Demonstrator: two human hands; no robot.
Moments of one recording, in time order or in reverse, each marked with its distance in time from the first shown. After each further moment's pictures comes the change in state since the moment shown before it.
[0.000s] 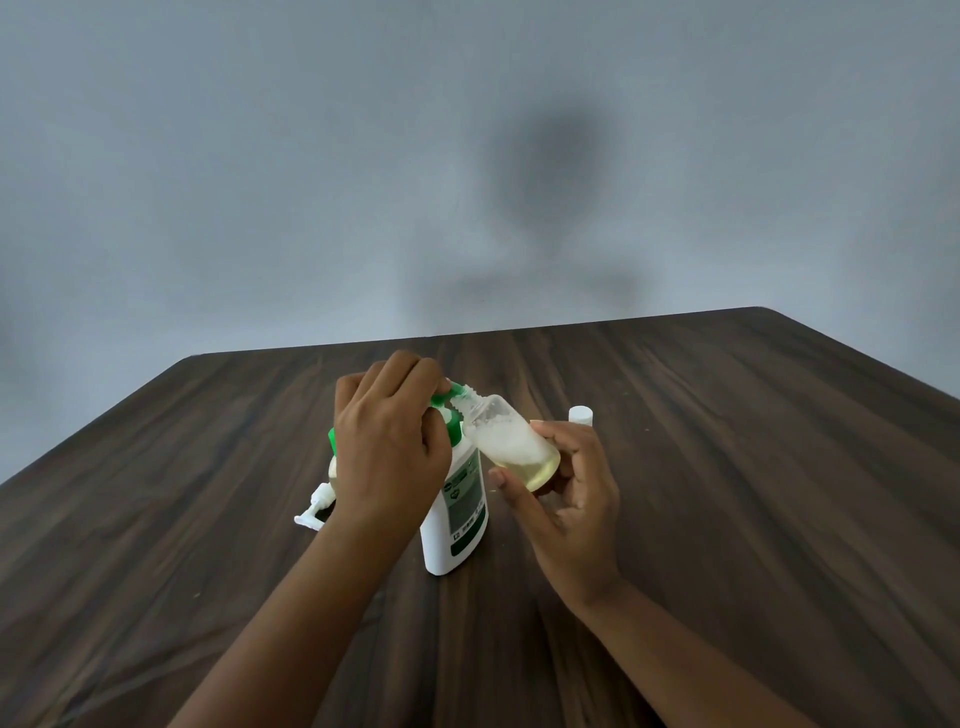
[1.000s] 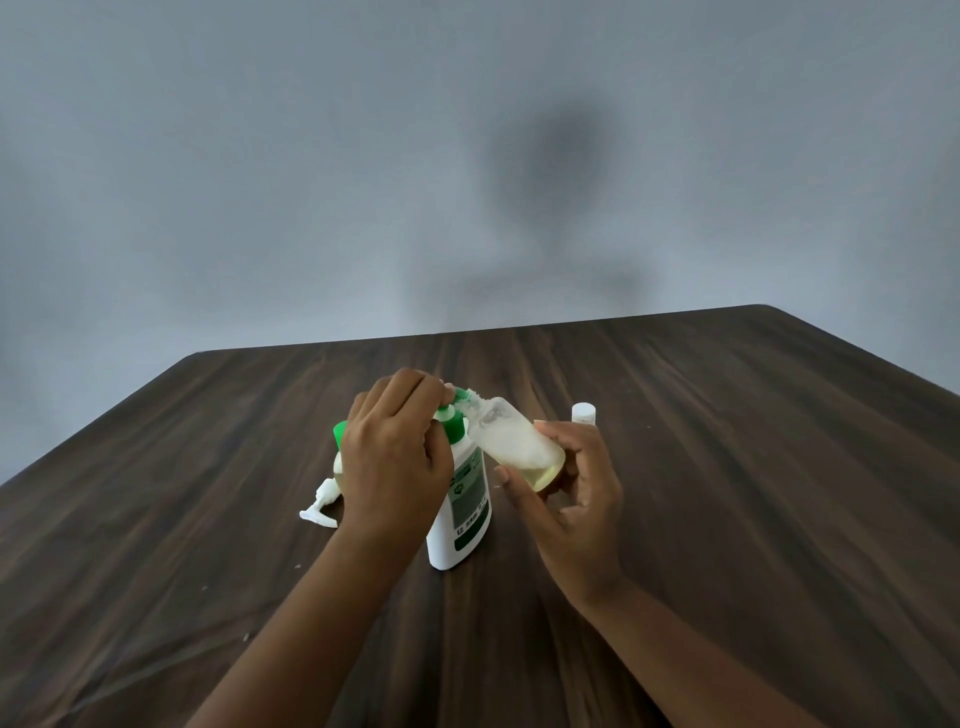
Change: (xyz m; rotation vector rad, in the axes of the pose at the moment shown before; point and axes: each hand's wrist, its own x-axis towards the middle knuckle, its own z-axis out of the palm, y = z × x) left_hand -0.015 -0.002 0.001 -0.068 0.004 -0.016; right_hand -0.002 0.000 0.000 -0.039 0.007 -0.008
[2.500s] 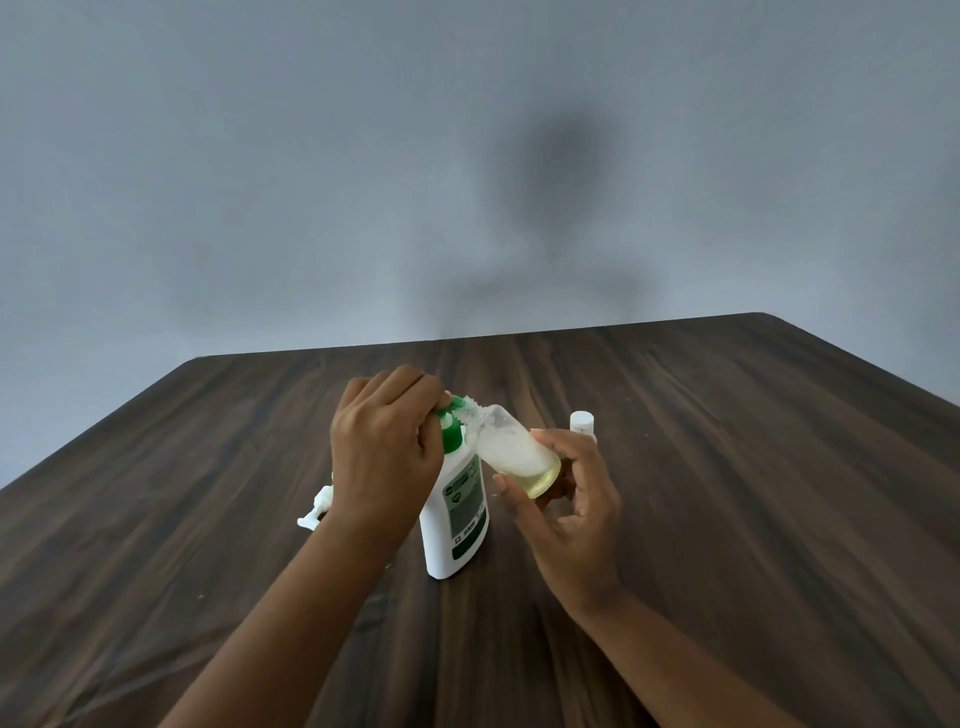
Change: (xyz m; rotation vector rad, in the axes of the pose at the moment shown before) left_hand 0.017 -0.006 -0.004 0.063 -0.015 0.074; right_hand -0.002 0.001 0.000 -0.028 0.003 -0.004
